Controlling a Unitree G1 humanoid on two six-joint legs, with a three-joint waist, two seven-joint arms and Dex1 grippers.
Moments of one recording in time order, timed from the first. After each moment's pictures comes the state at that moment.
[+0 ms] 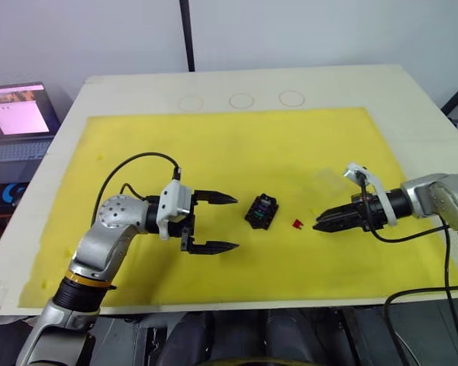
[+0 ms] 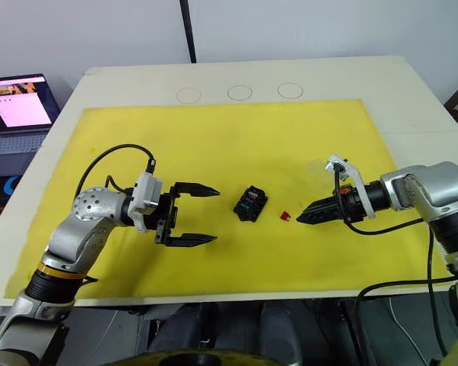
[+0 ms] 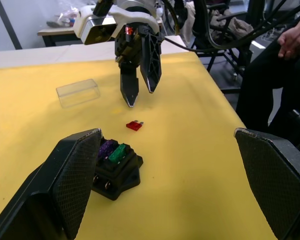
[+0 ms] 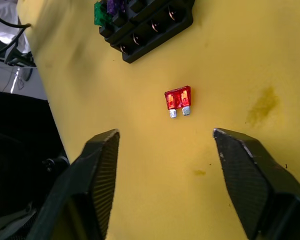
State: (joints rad) left arm -0.35 0.53 -0.16 -0.18 -0.46 0.17 -1.25; right arm -0.69 -1.09 0.38 0.22 0.70 1.07 1.34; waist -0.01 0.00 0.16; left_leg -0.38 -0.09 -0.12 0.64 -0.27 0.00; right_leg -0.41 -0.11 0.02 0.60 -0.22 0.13
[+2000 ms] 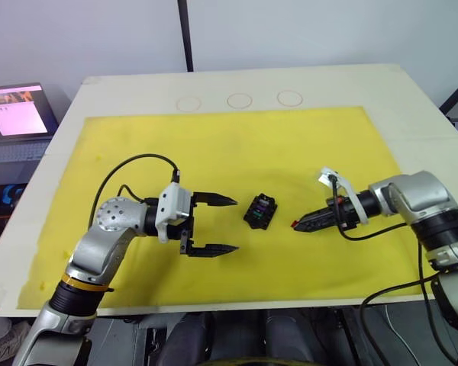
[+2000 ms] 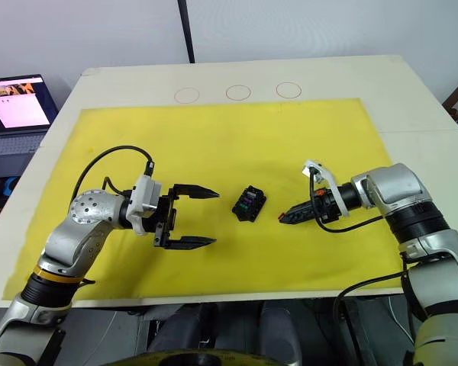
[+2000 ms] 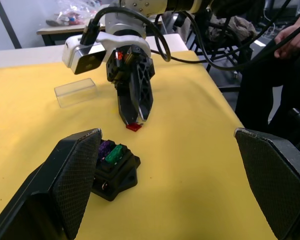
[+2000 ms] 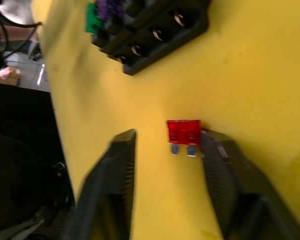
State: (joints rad) left arm -0.32 0.55 -0.16 -0.22 -0.47 0.17 -1.24; right arm -0.74 -0.87 0.38 0.34 0.43 1.09 1.47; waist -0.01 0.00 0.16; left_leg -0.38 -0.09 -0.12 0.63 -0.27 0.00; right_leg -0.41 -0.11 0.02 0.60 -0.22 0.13
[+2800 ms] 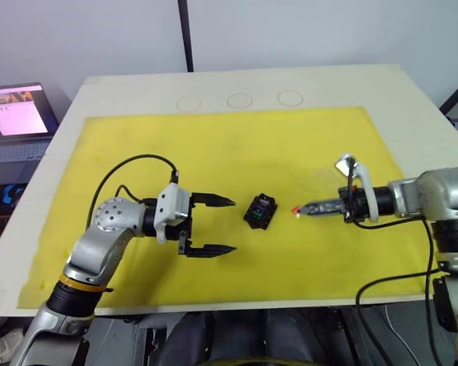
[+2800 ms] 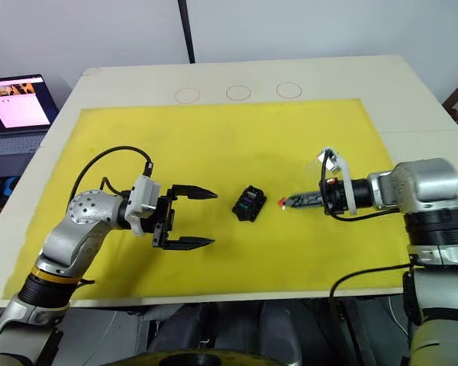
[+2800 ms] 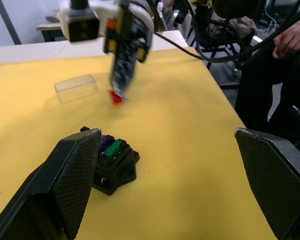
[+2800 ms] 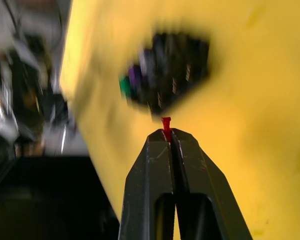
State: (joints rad) left arm -0.32 0.57 -0.16 -0.22 -0.47 0.17 -1.24; right arm -0.61 -0.73 -0.25 0.10 0.79 1.59 0.85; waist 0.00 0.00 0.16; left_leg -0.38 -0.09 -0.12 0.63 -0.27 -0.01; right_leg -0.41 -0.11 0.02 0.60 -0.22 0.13
